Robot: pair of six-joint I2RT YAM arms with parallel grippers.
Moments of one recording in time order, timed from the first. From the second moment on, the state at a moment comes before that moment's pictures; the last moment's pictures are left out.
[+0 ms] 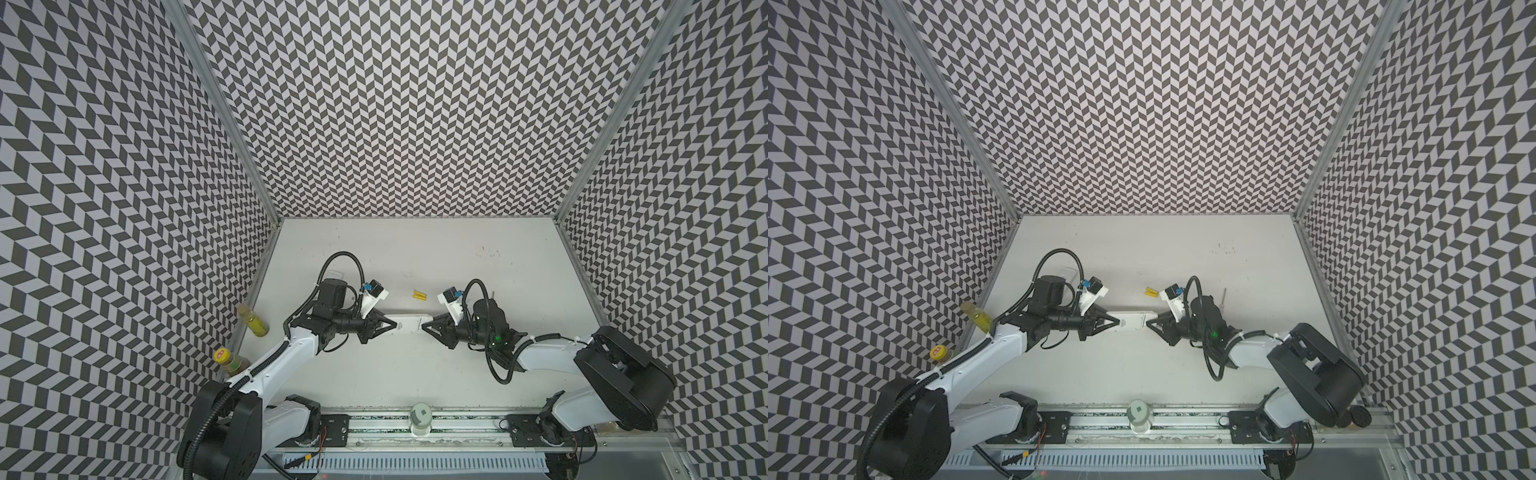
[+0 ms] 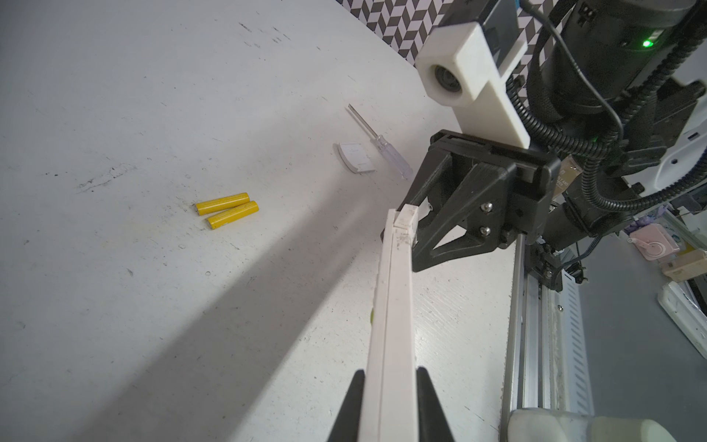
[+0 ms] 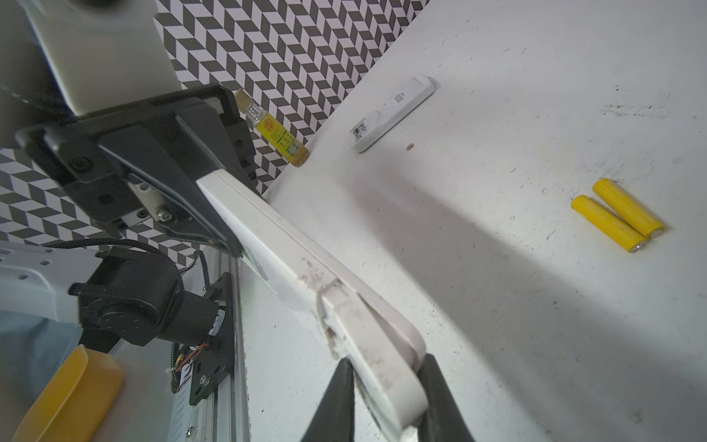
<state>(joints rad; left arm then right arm) -0.31 1.17 0.59 -0.20 0.85 0.19 0.69 1.48 0.43 0.67 -0.51 0.41</state>
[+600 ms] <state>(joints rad) -0.32 1.17 0.59 -0.19 0.81 0.19 0.69 1.46 0.42 0.65 -0.49 0.41</state>
